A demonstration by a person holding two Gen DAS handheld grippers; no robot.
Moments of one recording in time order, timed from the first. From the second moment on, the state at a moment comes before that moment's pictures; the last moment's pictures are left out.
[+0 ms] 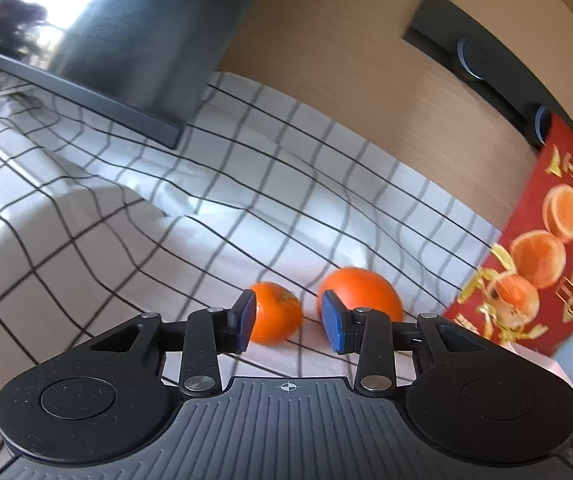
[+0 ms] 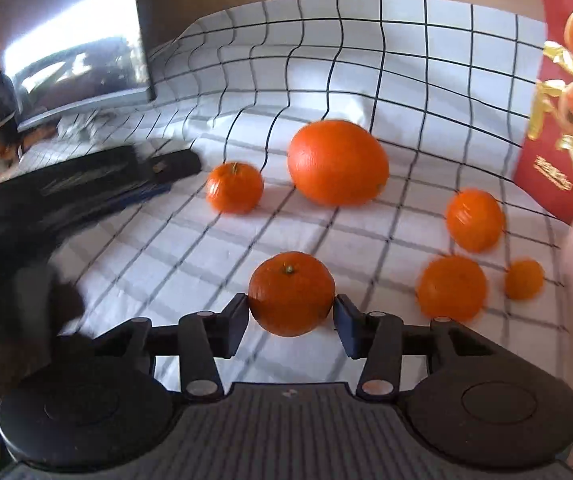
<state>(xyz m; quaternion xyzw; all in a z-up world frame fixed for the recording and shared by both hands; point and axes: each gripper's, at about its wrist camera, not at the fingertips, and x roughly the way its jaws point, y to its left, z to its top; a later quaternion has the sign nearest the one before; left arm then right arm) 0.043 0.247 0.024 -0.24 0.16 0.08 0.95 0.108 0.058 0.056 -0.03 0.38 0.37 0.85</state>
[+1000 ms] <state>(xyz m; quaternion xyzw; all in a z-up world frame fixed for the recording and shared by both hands) 0.152 0.050 0.043 -0.03 0.31 -0.08 0.95 0.021 -0.124 0.022 0.08 0.34 0.38 0.86</state>
